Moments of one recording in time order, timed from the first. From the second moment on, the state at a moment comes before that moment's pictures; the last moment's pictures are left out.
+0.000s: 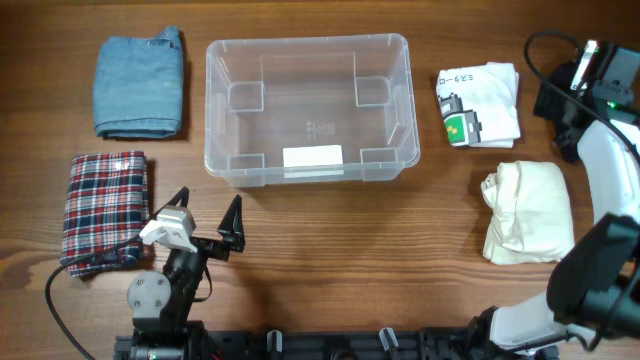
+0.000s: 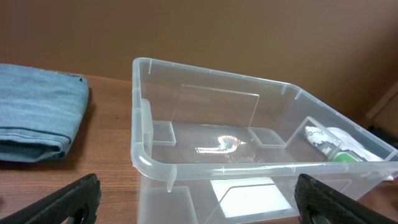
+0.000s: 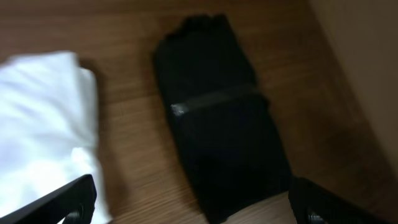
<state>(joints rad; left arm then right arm) -0.01 0.02 0.01 -0.05 0.24 -0.25 -0.34 1.74 1.27 -0.39 0.27 -0.18</state>
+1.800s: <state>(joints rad) -0.01 0.02 0.01 -0.05 0.24 -0.25 -0.41 2.13 1.38 -0.17 0.33 -0.45</state>
